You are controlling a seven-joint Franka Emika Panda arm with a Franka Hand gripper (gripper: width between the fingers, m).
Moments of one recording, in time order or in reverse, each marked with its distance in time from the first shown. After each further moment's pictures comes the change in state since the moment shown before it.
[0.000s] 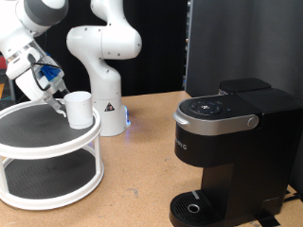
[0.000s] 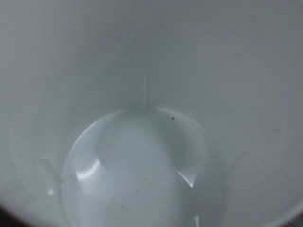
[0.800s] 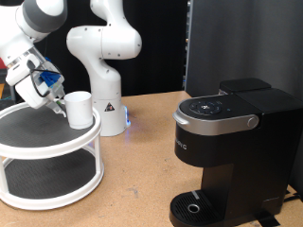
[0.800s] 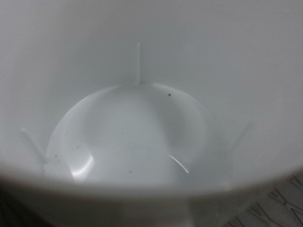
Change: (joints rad) arm 0.003 0.047 -0.008 -0.010 0.037 0.042 -0.041
